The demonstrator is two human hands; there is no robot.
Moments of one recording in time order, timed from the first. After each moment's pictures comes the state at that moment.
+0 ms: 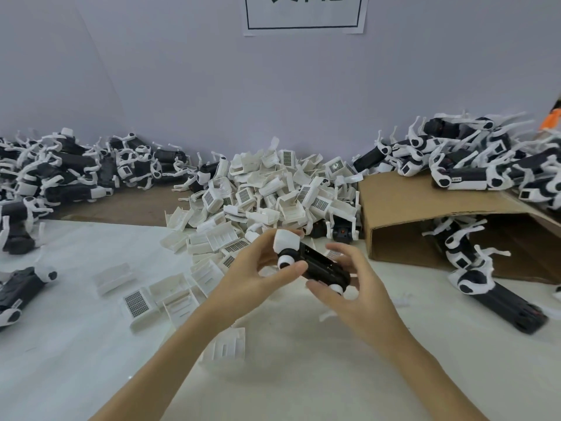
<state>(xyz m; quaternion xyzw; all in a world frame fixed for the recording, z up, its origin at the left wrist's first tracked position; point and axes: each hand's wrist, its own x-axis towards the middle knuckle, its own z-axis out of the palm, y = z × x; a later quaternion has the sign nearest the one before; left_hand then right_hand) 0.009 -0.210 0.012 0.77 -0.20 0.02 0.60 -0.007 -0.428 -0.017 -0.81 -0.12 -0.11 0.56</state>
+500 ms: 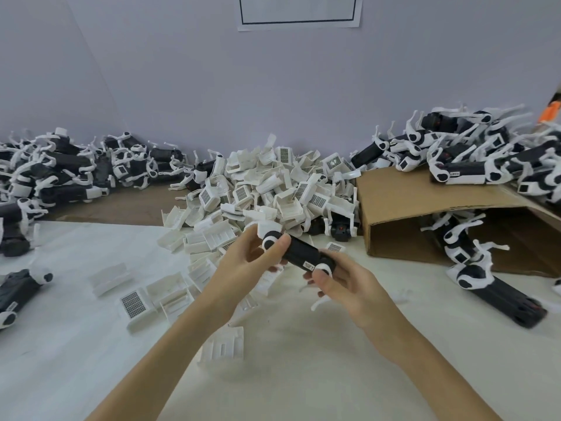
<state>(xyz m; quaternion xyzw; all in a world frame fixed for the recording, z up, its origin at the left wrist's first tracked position) 0.014 -0.209 0.012 0.74 -0.10 0.01 0.66 -0.009 -0.426 -0.008 -0.75 -0.13 0.02 0.65</state>
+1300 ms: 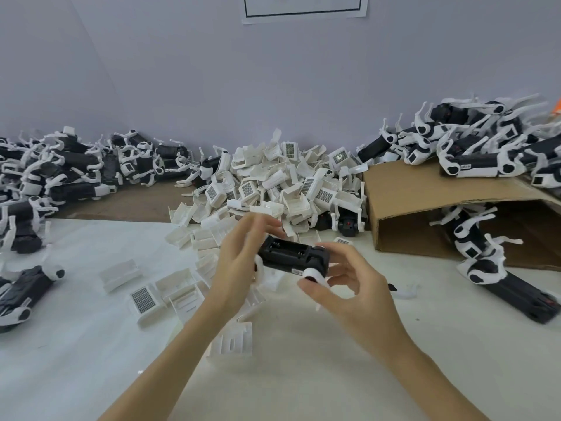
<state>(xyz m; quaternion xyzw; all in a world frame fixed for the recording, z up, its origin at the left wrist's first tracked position) 0.016 -0.208 0.010 0.71 -0.13 0.15 0.68 -0.021 -0.407 -0.016 -0.77 -0.14 -0.14 0.61</state>
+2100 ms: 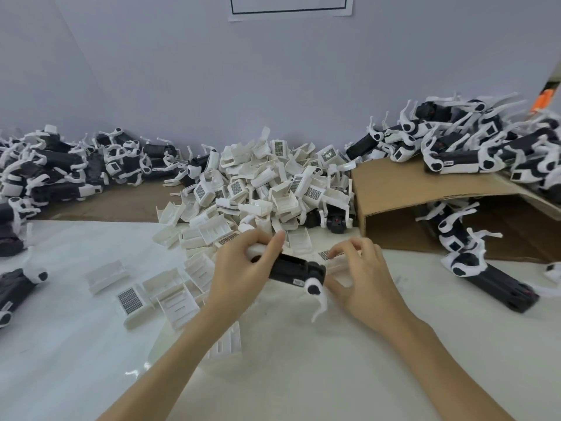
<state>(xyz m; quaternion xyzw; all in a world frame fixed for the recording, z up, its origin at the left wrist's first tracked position) 0.010 -0.224 0.001 0.81 -0.09 0.19 0.55 0.016 -0.451 -0.036 -0.94 -0.11 -0.17 0.27</state>
